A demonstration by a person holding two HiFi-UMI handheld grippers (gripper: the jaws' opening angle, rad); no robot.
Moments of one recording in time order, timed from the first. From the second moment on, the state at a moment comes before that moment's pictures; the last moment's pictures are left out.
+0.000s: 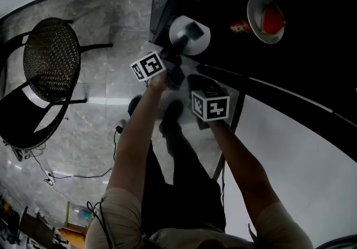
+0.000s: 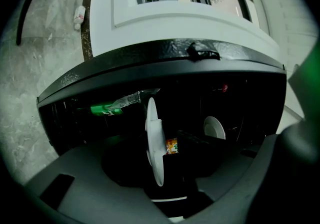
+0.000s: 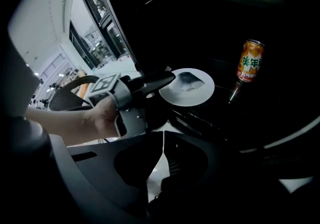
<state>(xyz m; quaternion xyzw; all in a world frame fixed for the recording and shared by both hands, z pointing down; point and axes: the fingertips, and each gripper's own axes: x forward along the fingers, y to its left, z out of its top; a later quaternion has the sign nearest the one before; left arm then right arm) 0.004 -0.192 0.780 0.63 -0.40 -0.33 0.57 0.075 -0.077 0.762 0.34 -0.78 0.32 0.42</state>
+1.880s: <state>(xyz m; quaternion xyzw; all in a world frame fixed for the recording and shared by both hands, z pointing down) 0.023 -0.167 0.796 0.72 -0.40 -0.18 0.54 0.064 -0.159 0.800 0.36 -0.78 0.21 0.47</state>
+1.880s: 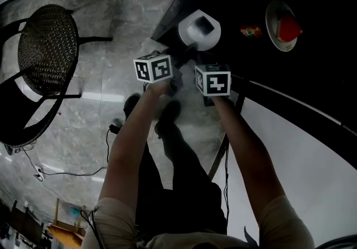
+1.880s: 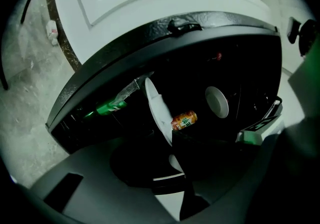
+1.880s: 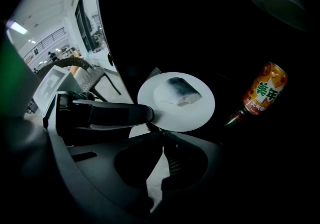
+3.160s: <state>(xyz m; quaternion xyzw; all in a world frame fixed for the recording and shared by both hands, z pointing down) 0.024 -0.180 0.797 0.73 -0.41 -0.13 0.53 0.066 -0.114 0.793 0.32 -0.79 0.22 0.47</state>
